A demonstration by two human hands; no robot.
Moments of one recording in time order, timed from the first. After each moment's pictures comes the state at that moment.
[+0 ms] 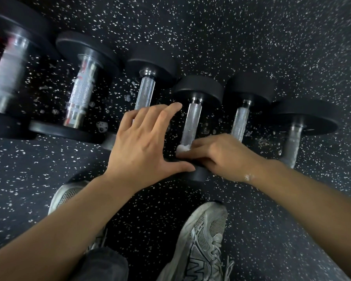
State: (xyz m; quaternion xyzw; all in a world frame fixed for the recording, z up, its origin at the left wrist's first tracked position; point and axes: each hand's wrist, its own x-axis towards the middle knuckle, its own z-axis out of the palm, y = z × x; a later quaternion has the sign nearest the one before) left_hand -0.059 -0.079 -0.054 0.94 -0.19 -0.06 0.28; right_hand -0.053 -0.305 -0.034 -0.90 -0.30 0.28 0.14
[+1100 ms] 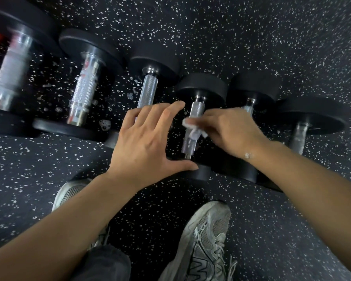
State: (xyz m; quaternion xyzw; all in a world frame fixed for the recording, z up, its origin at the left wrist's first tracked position) left_hand -0.060 -0.080 -0.055 0.94 -0.19 -0.06 0.28; right_hand -0.020 -0.309 -0.037 -0.95 -0.25 0.18 0.10
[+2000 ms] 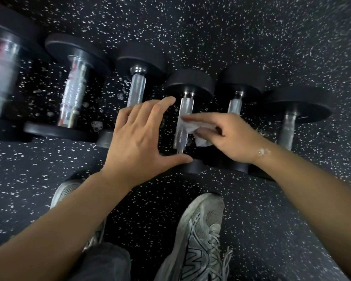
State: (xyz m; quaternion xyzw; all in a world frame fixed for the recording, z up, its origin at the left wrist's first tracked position) left_hand -0.061 -0.086 -0.052 0.93 -0.20 -0.05 0.31; right_hand -0.049 -0.320 -0.014 -0.88 -0.05 0.31 0.37
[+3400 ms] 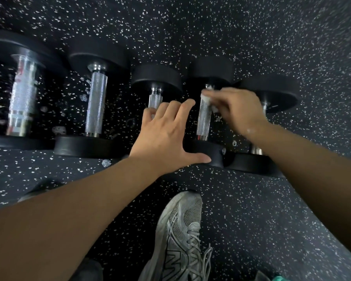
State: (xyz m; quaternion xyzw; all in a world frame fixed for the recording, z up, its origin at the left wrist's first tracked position) left_hand -0.055 -0.188 -0.060 0.91 -0.27 -0.14 0.27; right_hand -0.035 -0.424 -0.046 -0.99 -0.03 0.07 0.15
